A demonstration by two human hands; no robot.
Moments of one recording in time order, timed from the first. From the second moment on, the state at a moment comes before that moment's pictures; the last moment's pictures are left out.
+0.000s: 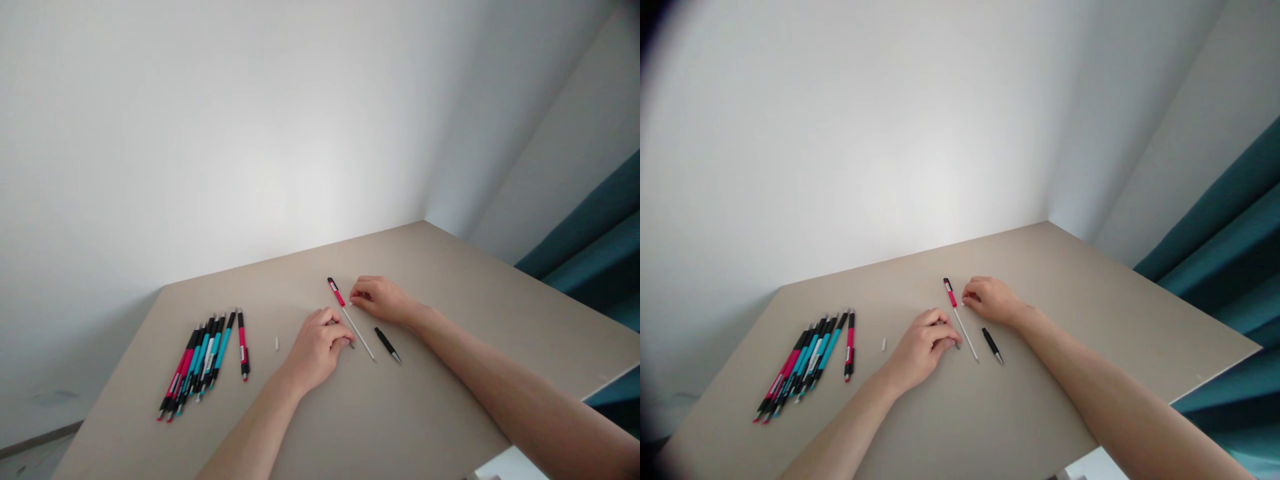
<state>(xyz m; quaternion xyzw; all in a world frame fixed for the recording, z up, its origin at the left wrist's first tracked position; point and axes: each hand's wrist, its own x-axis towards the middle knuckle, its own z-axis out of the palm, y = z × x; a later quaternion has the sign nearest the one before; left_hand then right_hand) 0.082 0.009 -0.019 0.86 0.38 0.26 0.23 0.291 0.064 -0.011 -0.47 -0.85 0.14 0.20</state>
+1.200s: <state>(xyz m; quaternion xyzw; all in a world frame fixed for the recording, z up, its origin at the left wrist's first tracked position) 0.022 0.018 0.012 0.78 0.56 0.26 0.08 0.285 0.058 -0.007 -0.48 -0.84 0.18 0.21</state>
